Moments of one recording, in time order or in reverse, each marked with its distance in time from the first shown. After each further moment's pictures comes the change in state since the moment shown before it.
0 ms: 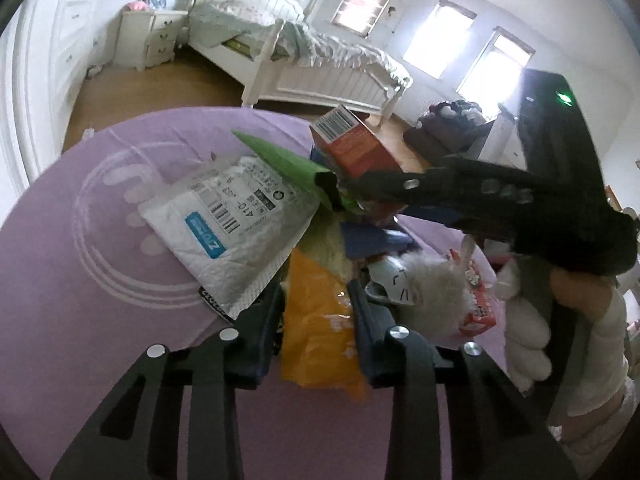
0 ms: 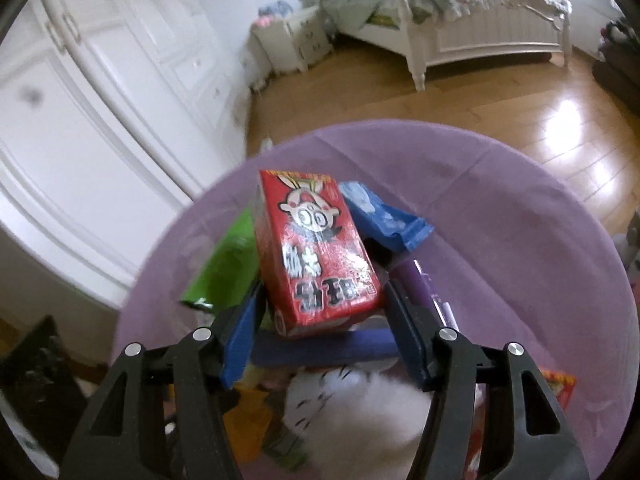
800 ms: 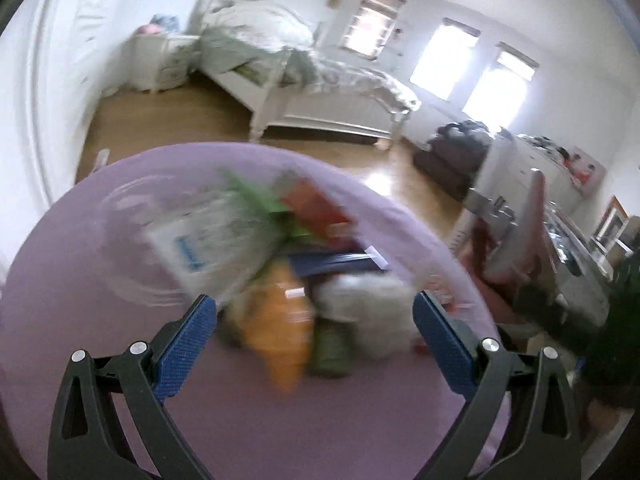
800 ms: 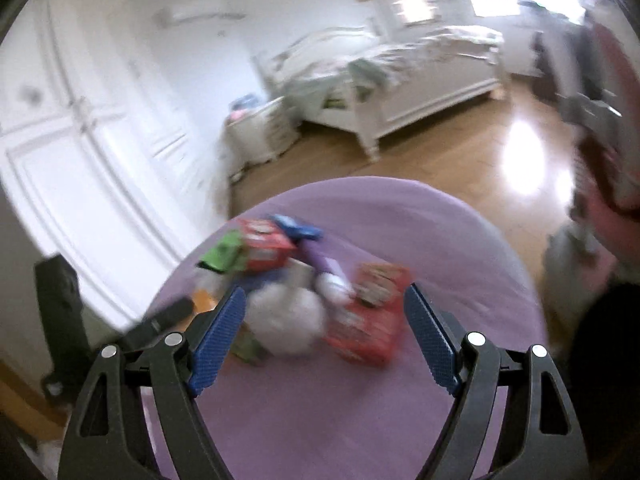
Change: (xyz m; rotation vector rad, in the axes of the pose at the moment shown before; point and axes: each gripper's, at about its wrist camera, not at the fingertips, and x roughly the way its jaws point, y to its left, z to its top) left arm -0.017 -0.041 -0.003 -0.019 -0.070 0.067; right arm -0.137 -0.056 -0.113 0.084 -0.315 -0.050
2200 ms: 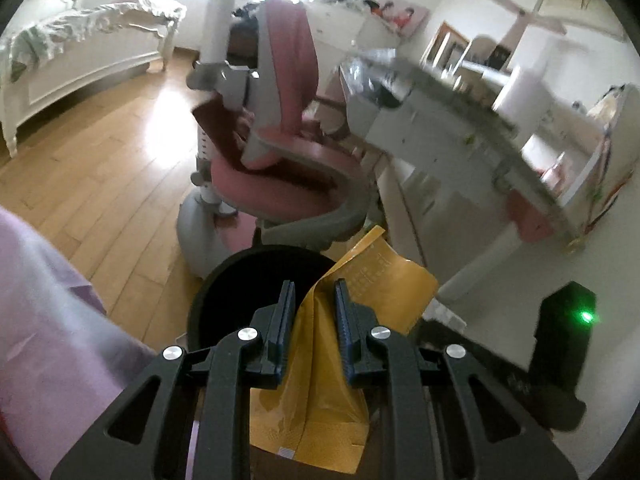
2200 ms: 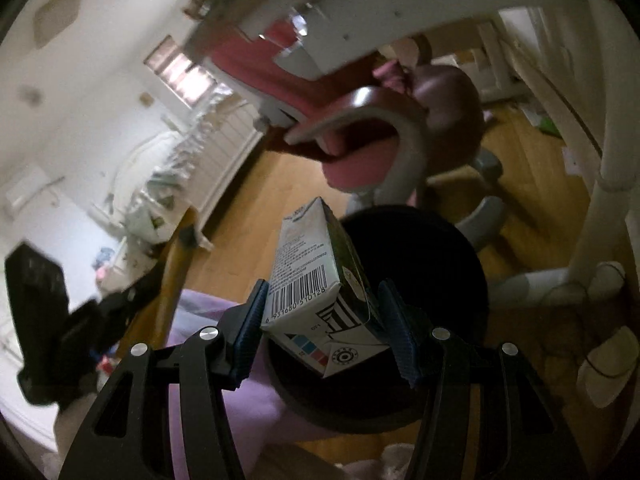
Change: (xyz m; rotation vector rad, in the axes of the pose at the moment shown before) left arm 0.148 -0.379 -0.089 0.524 0.360 -0.583; right arm -0.212 -0.307 -0.145 0.682 -0.254 -0.430
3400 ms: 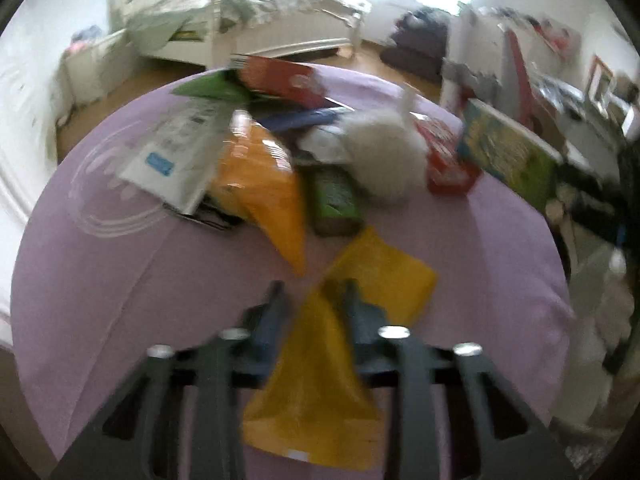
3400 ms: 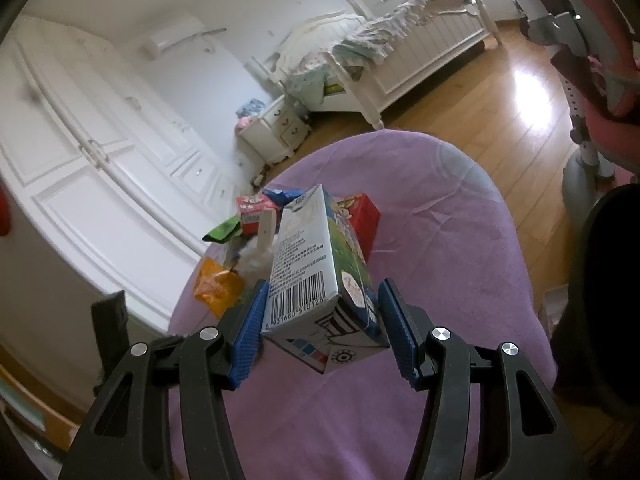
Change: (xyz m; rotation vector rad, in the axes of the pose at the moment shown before) left arm -0.275 0.186 -0.191 -0.241 0.036 0.569; right arm 0.049 0.264 -0.122 -0.461 0.358 0.508
